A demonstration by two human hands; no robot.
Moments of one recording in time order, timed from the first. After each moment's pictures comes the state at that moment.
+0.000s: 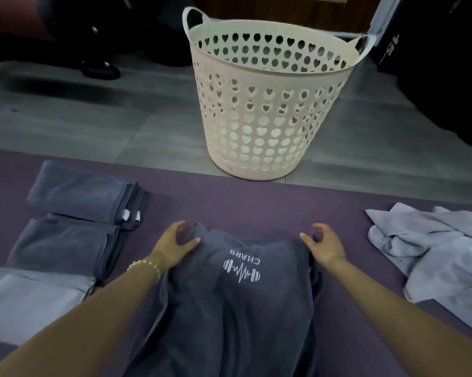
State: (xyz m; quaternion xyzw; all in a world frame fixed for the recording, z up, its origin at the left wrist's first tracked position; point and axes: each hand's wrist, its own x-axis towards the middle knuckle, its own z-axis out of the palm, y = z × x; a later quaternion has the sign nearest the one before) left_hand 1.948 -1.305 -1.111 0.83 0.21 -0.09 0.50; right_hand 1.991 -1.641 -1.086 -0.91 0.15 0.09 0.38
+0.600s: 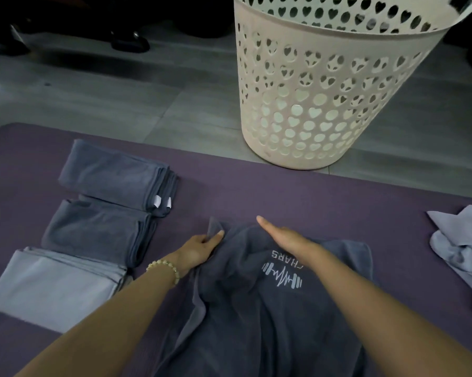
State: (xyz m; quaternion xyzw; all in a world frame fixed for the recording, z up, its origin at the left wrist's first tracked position) left_hand 1.942 -1.284 -1.125 0.75 0.26 -0.23 0.56; right_hand 2.012 -1.490 -1.109 -0.79 0.07 0.40 0.46
